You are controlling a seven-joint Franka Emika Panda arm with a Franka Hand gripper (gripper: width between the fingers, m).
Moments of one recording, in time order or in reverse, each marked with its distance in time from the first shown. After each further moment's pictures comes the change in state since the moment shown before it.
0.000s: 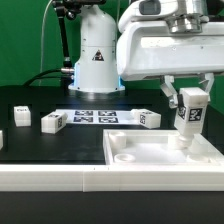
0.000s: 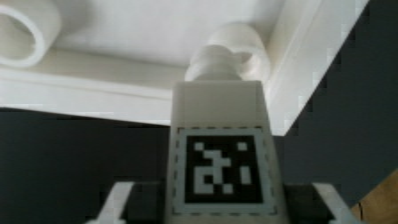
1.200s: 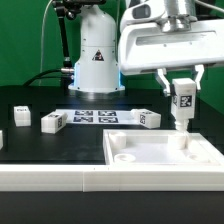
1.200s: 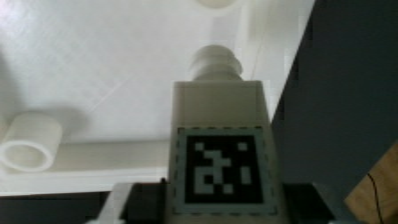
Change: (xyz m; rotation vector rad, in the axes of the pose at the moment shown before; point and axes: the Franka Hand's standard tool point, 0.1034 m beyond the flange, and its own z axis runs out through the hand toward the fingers) arm -0.062 -0.033 -0.028 0.002 0.023 0.100
